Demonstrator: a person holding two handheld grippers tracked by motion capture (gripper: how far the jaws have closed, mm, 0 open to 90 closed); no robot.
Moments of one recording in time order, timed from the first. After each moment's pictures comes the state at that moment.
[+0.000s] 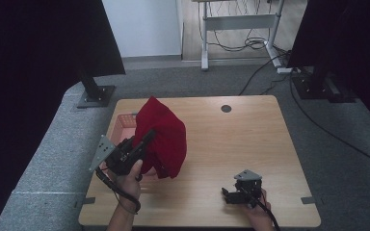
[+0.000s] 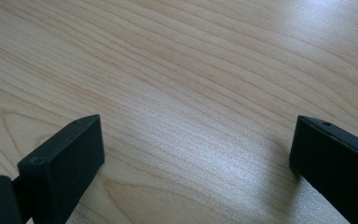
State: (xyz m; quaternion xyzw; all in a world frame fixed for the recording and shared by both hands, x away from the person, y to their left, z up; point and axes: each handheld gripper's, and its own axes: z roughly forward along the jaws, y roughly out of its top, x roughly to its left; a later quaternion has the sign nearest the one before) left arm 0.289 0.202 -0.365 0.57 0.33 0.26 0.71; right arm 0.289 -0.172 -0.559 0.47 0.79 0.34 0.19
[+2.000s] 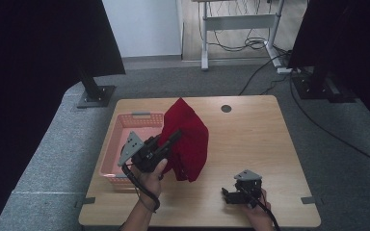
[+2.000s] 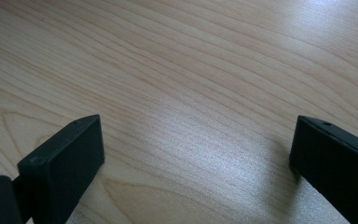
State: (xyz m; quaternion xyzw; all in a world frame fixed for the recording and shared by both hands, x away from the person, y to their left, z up) left arm 0.301 0.143 -0.371 0.60 0.31 0.22 0.71; right arm 0.289 -0.172 -0.559 0.47 0.79 0.34 0.19
